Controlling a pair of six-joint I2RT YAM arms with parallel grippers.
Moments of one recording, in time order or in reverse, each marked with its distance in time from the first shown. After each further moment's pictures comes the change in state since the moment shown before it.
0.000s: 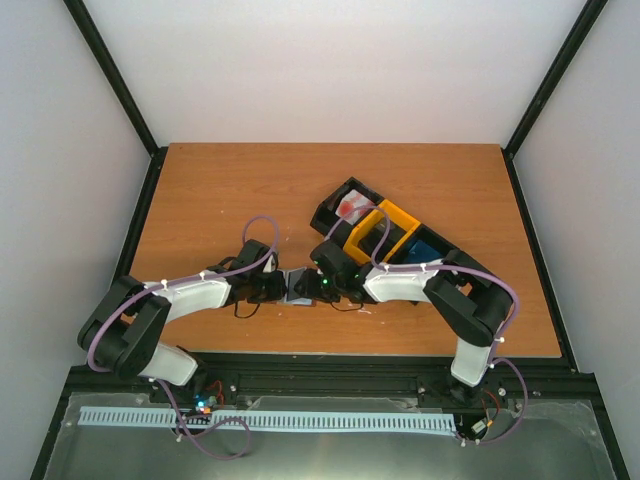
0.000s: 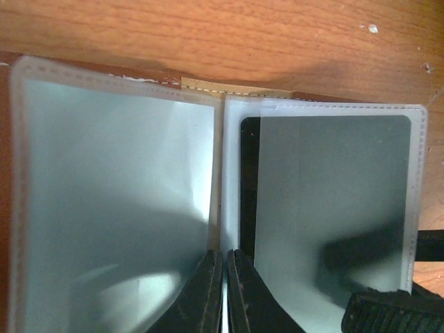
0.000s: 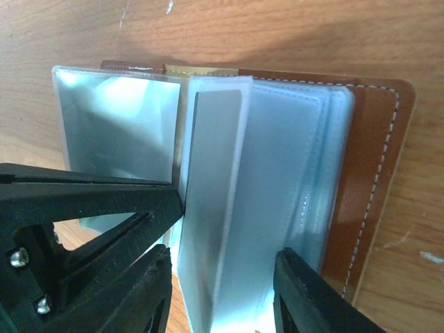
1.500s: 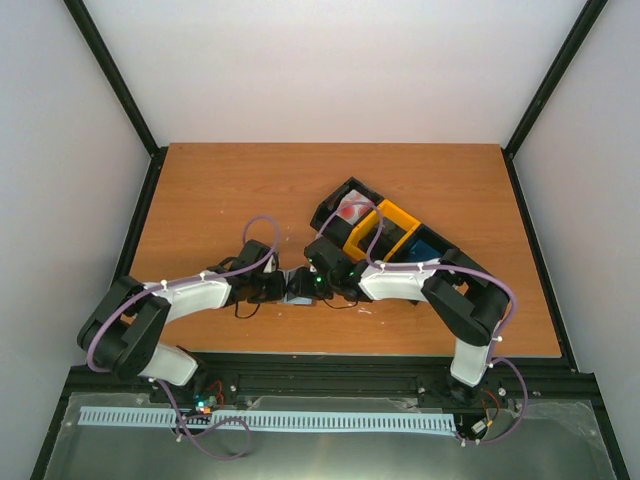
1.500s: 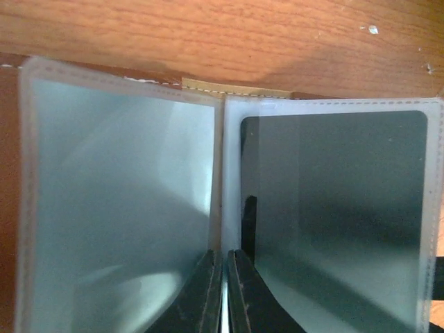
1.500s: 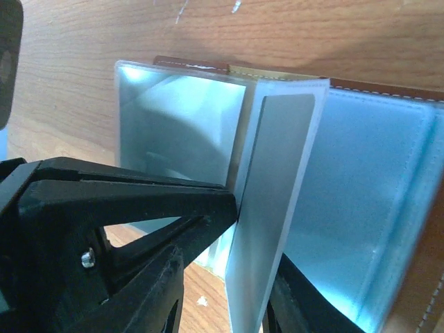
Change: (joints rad) left arm 0.000 0.001 0.000 0.005 -0.008 0.000; right arm 0.020 0.016 0.061 -0.021 -0.018 -0.043
